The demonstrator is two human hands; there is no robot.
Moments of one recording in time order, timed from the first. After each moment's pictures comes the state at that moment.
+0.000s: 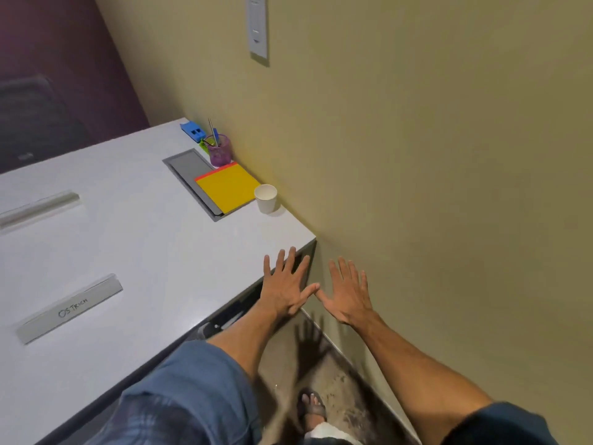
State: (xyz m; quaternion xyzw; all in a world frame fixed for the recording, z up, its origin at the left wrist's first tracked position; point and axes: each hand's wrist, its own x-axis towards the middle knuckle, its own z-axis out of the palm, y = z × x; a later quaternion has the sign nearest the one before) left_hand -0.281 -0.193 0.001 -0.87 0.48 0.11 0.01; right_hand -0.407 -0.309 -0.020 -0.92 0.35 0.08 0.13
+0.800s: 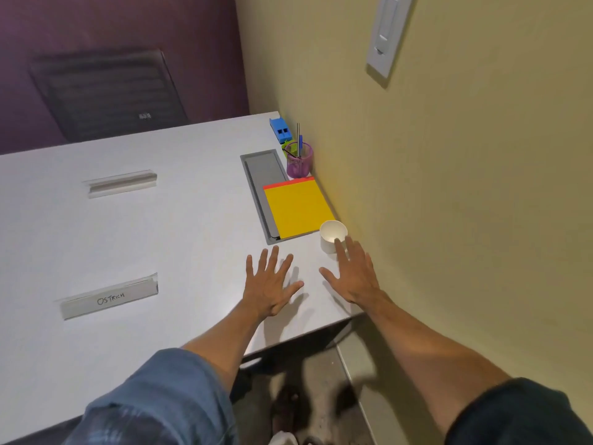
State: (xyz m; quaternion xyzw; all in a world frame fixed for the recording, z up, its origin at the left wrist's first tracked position) left_hand -0.097 -0.198 -0.032 -0.95 0.28 0.15 -0.01; right_hand -0.161 -0.404 -0.029 -0.98 0.15 0.06 0.12
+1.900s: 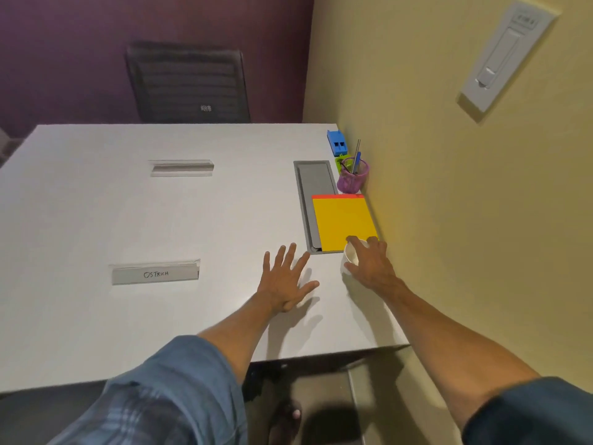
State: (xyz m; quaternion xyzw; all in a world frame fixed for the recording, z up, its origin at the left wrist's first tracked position) left_hand -0.072 -0.150 -0.020 -0.96 0.24 0.14 -0.07; right_hand -0.084 -0.365 0.018 -0.98 0.11 0.07 0.14
